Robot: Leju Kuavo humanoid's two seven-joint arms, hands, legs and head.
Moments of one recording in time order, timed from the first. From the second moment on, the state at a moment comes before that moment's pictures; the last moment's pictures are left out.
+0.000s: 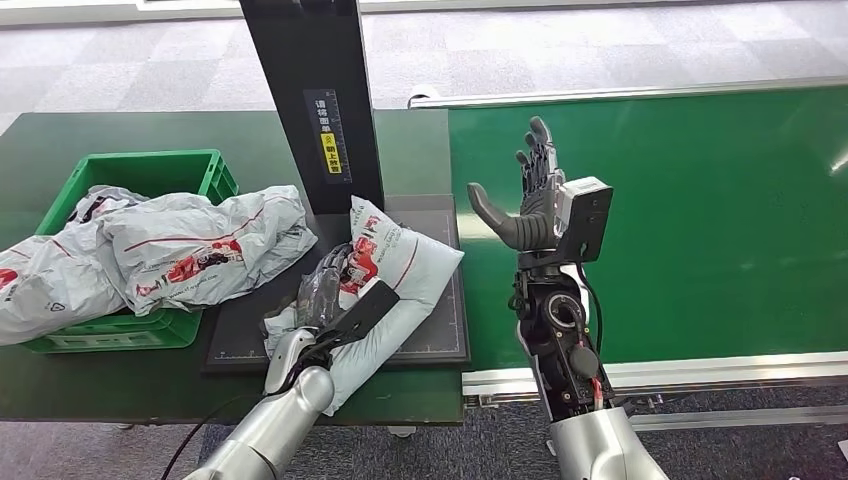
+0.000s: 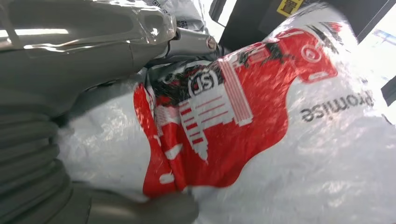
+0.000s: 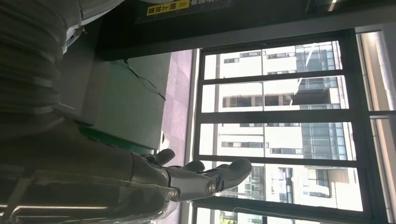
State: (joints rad) left arm -0.49 -0.25 -0.25 -0.70 -0.87 0.39 -0.11; right arm -0.56 0.21 0.22 -1.07 0.00 -0.18 -0.43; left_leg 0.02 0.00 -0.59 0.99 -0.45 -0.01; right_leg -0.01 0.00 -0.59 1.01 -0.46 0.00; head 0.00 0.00
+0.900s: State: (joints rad) left arm -0.45 -0.27 -0.19 -0.76 -0.76 0.51 -0.31; right arm -0.56 0.21 0.23 -1.07 0.06 -0.19 -0.42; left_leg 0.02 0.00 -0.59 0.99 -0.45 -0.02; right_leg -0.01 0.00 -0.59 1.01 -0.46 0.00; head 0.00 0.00
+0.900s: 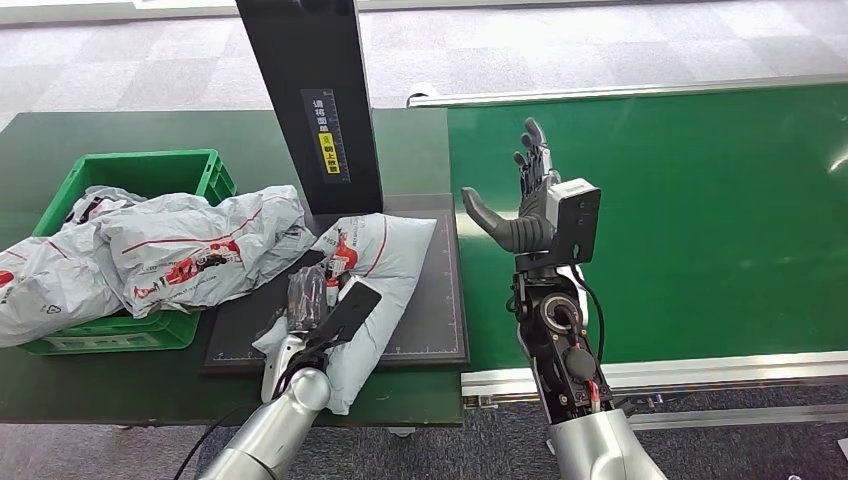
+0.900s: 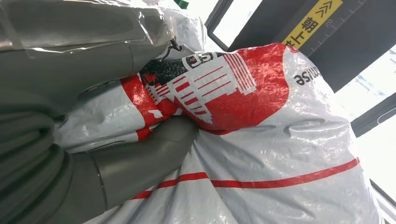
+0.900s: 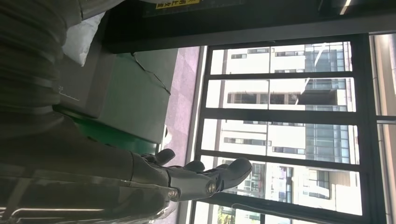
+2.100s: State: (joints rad) left arm -0.58 -0.27 0.40 -1.46 -1.43 0.66 -0.59; right arm -0.61 0.18 0.27 -0.96 0.00 -0.17 -0.46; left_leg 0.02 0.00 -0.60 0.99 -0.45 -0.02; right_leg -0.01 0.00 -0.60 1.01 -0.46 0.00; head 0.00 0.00
